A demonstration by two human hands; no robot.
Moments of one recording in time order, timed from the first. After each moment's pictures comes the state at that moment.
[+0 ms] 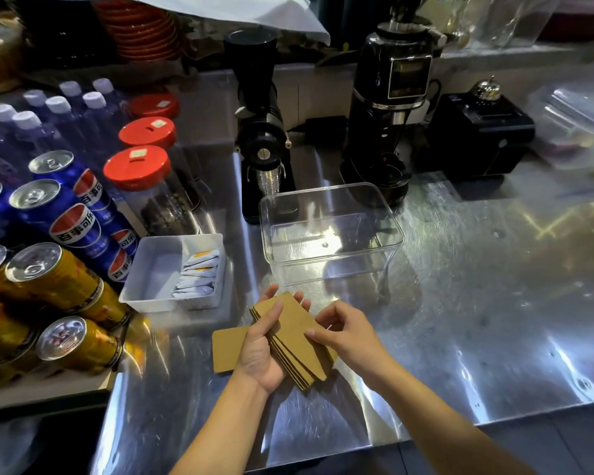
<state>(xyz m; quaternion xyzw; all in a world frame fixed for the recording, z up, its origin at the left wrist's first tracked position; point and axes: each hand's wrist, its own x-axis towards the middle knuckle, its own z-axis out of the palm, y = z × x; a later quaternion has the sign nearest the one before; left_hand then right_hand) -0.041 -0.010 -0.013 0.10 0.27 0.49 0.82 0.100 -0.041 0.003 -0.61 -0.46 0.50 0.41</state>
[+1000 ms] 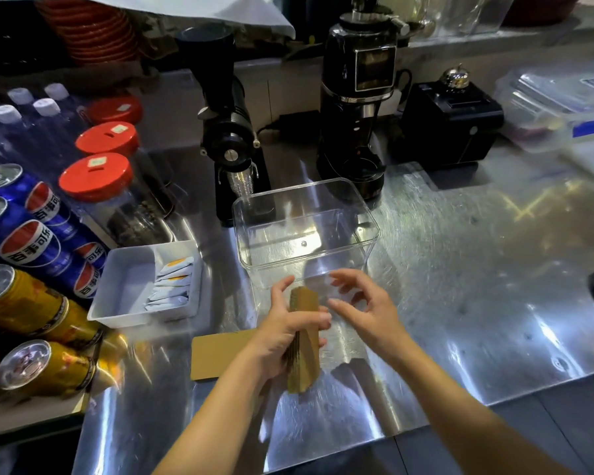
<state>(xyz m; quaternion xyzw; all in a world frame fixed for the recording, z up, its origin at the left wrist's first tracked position) -0.002 0.002 0.016 0.39 0.42 0.26 0.77 0.153 -0.041 0.026 -0.58 -0.56 0.35 0.48</state>
